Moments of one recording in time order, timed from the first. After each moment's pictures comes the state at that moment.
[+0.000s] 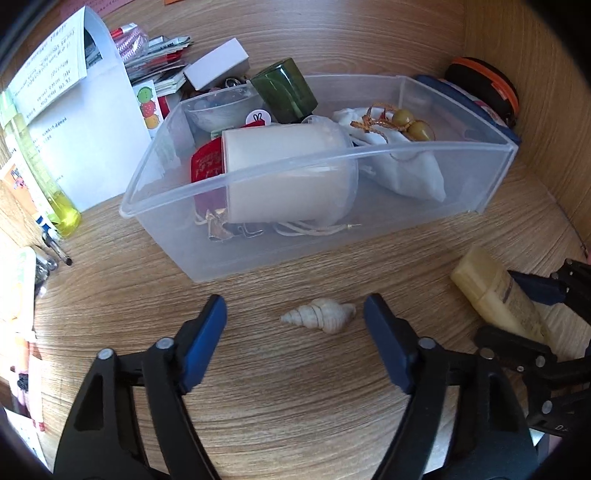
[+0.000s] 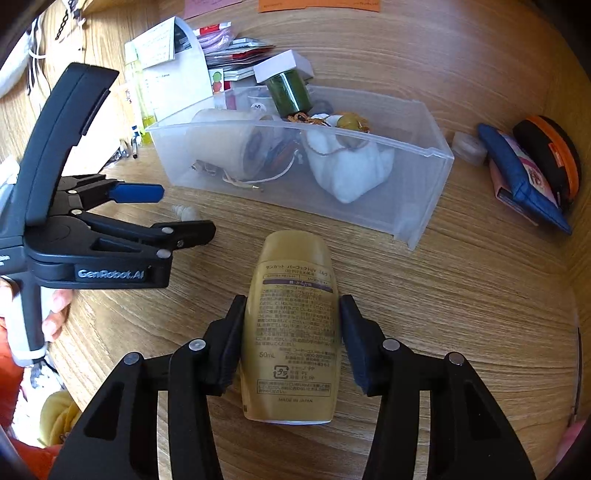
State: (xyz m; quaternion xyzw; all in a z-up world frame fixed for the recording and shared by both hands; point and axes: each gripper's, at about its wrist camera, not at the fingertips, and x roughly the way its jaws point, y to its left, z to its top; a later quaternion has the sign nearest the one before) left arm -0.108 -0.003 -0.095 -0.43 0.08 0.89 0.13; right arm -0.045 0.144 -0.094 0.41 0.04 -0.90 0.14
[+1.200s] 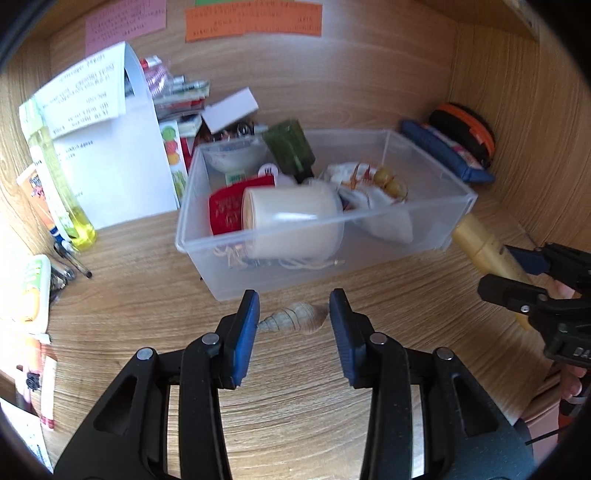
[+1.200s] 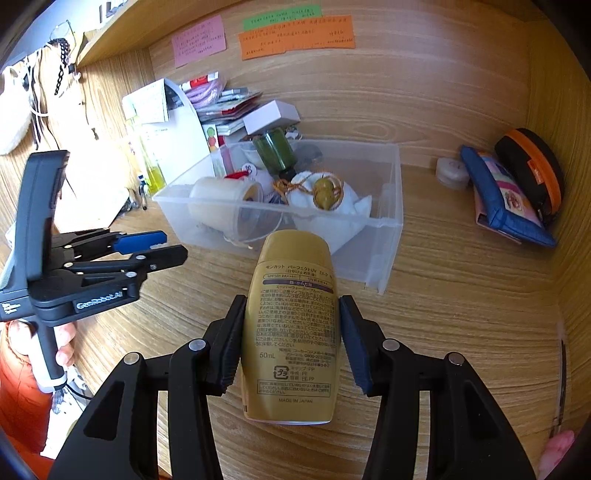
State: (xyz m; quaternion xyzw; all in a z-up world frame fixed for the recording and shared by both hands) left arm -0.092 -0.032 -0.059 -0.38 0.05 0.91 0.16; right arm -0.045 0.167 -0.049 0.37 0.00 -0.92 0.14
